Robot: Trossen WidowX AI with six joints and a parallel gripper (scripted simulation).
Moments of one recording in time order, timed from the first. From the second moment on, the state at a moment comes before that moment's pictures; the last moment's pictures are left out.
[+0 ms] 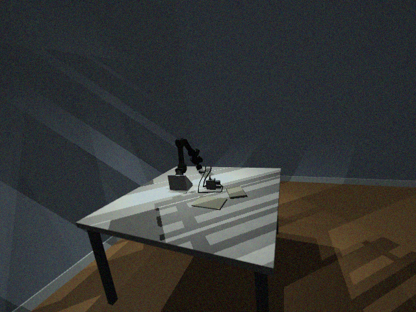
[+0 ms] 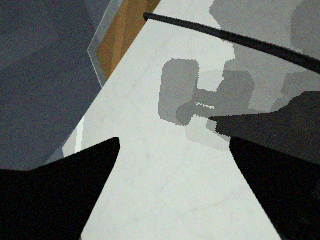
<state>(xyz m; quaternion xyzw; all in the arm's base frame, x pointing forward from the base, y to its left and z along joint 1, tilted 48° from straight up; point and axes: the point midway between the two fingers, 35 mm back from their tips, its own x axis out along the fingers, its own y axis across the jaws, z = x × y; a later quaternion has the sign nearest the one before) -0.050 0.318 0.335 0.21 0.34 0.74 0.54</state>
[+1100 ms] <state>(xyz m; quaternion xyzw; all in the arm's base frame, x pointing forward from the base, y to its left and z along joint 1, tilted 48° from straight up) 0.321 0.091 0.115 0.39 0.66 0.01 0.65</state>
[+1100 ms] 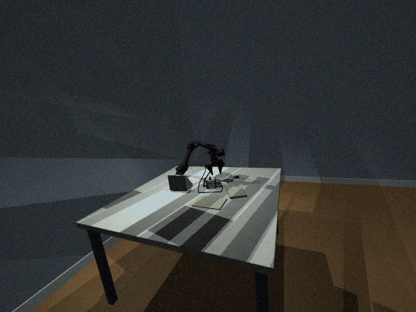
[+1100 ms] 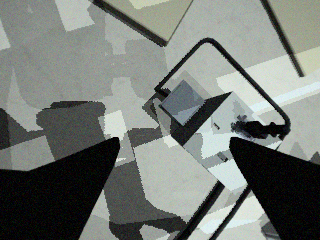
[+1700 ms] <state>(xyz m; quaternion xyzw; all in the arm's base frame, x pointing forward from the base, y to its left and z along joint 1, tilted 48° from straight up) 0.296 0.002 0.077 0.59 0.71 -0.15 0.35</state>
